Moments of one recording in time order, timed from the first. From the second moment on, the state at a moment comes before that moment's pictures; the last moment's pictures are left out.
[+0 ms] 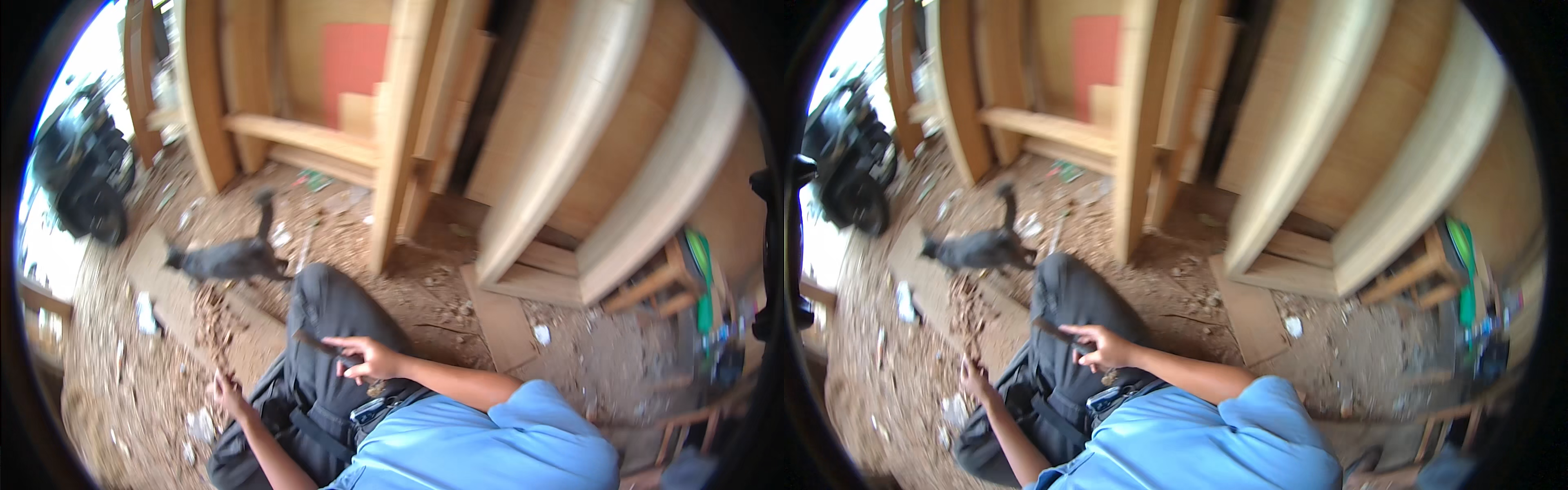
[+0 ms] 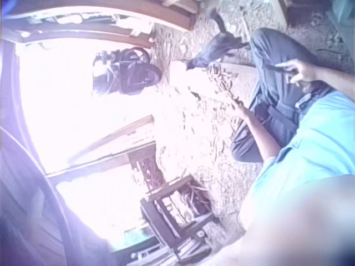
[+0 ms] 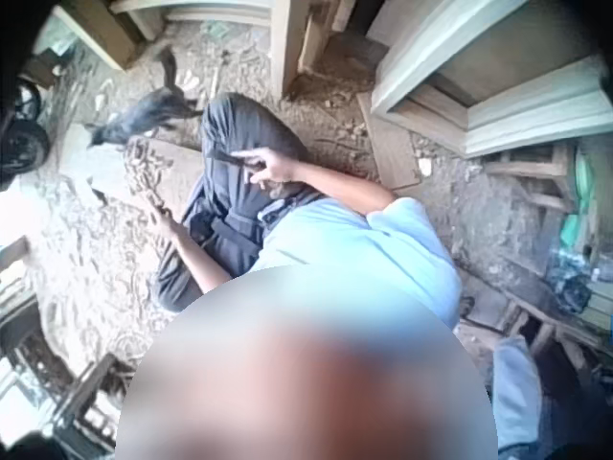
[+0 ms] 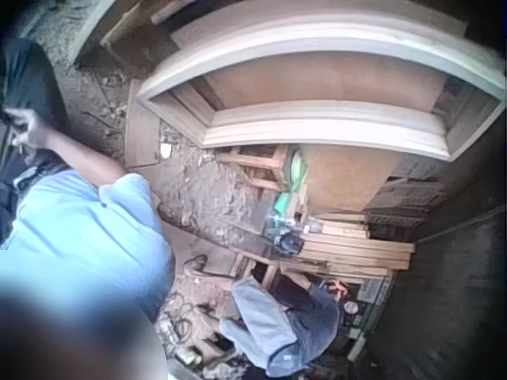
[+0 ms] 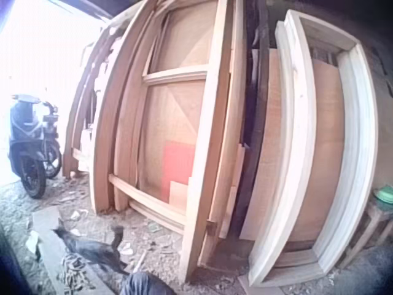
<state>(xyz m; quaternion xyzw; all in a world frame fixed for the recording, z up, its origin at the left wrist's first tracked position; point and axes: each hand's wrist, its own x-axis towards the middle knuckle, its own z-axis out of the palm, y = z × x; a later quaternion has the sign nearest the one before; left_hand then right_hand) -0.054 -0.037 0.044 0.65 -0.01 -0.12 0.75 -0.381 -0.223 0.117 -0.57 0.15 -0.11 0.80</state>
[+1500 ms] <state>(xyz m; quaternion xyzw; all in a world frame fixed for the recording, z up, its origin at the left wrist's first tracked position) 0.034 -0.036 0.087 0.56 0.01 -0.04 0.83 -0.053 -0.179 0.106 -0.69 0.05 0.07 0.71</state>
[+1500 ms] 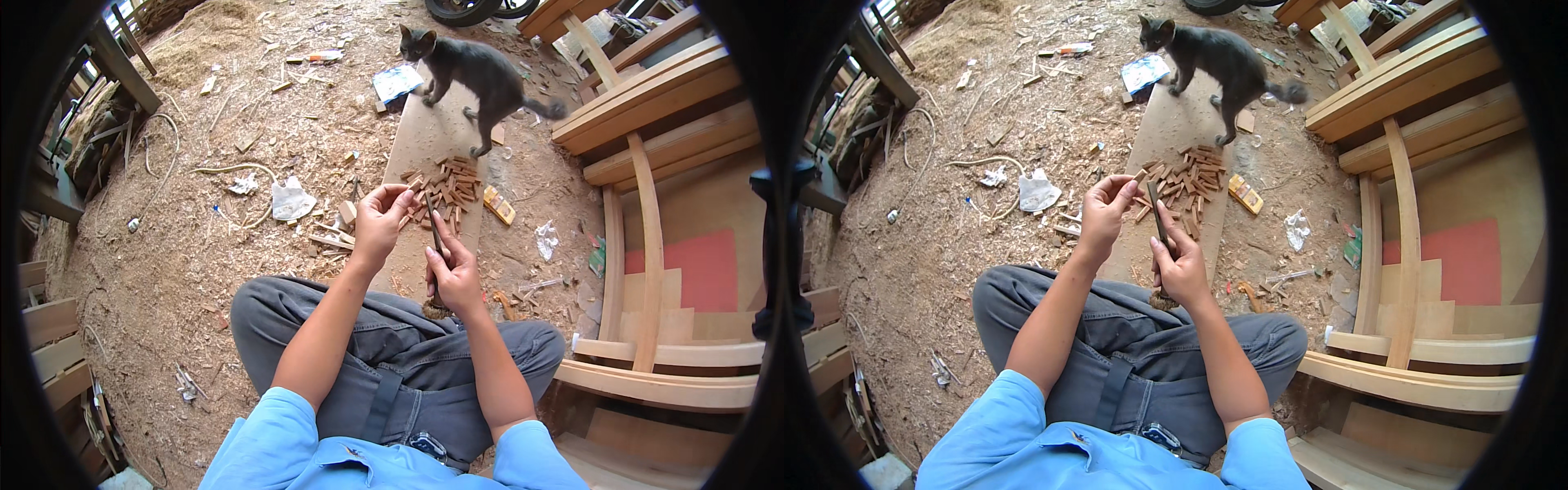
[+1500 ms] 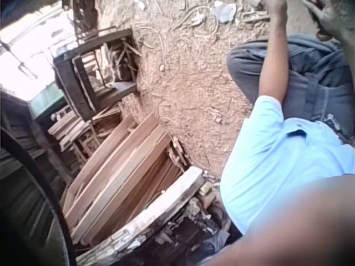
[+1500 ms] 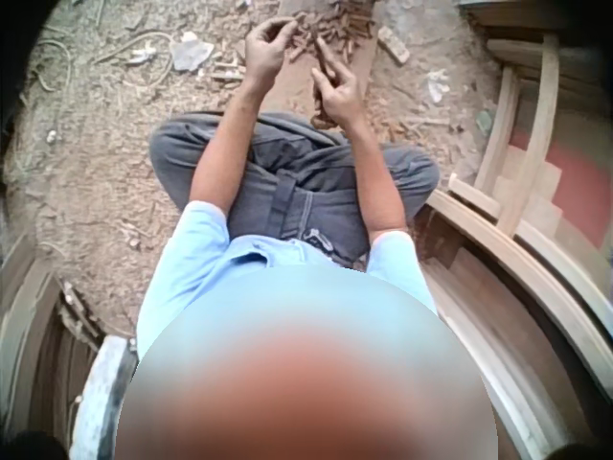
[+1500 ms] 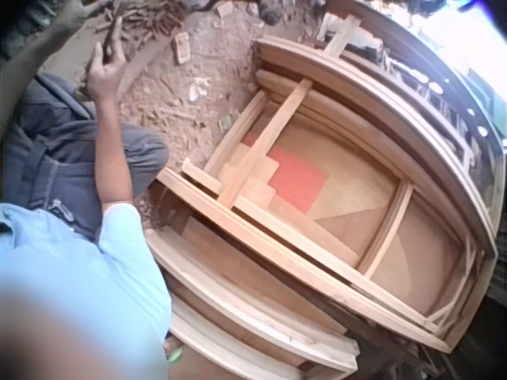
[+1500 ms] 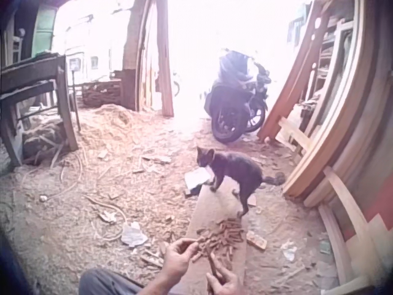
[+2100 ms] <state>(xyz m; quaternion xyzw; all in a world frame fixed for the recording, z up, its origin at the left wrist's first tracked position) 0.038 -0.047 0.067 0.63 -0.02 0.03 0.77 -0.045 -0.156 0.072 -0.74 0.07 -0.03 0.67</state>
